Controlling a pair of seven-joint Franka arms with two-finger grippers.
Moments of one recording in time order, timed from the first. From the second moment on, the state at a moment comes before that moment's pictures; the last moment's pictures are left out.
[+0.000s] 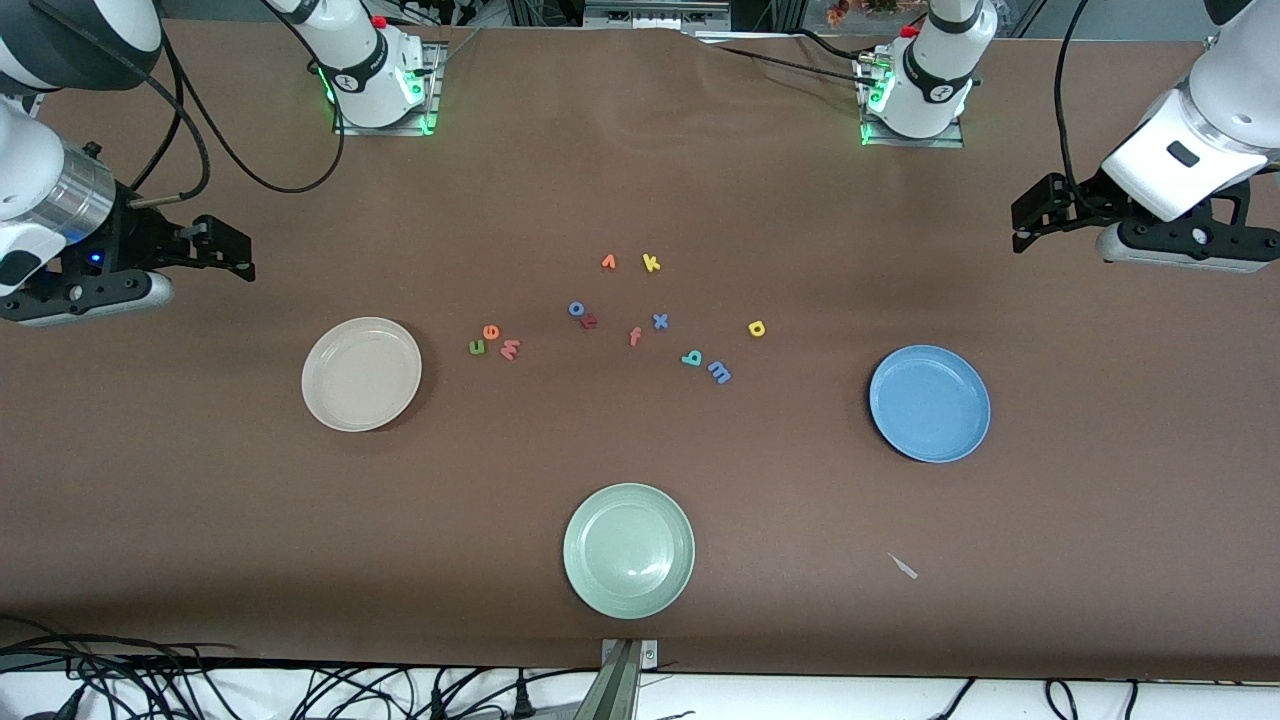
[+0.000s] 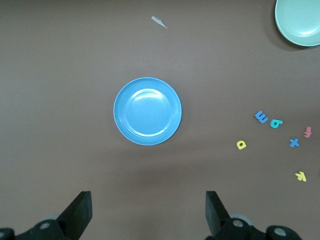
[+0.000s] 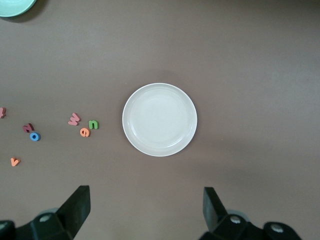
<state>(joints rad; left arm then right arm) -0.03 -0.01 -0.11 -1.61 0.00 1.60 -0.05 0.12 0.09 -0.03 -1.60 0.02 1.65 -0.11</state>
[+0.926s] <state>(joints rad) -0.03 0.03 -0.12 -1.62 0.00 1.58 -0.05 0.12 0.09 -0.02 -1.61 0.04 1.65 -0.10</state>
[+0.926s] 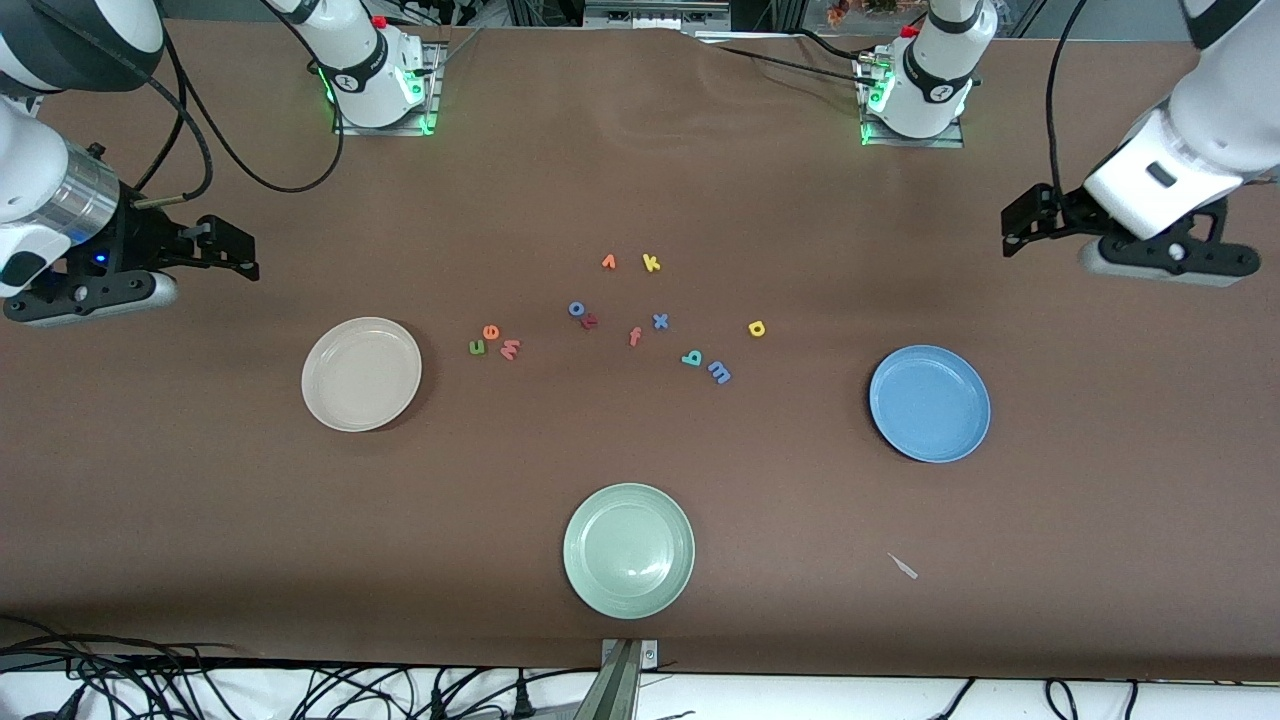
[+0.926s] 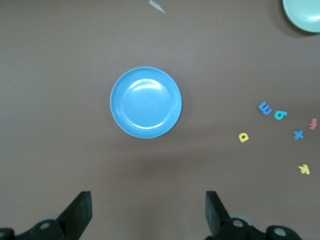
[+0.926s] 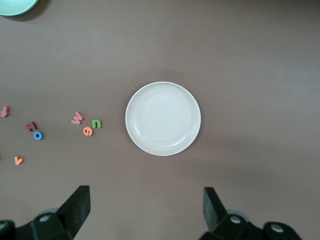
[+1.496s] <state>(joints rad) -0.04 0.19 -0.13 -1.63 -0.01 1.54 -0.12 0.12 0.11 0.07 -1.80 0.04 1.90 0.07</state>
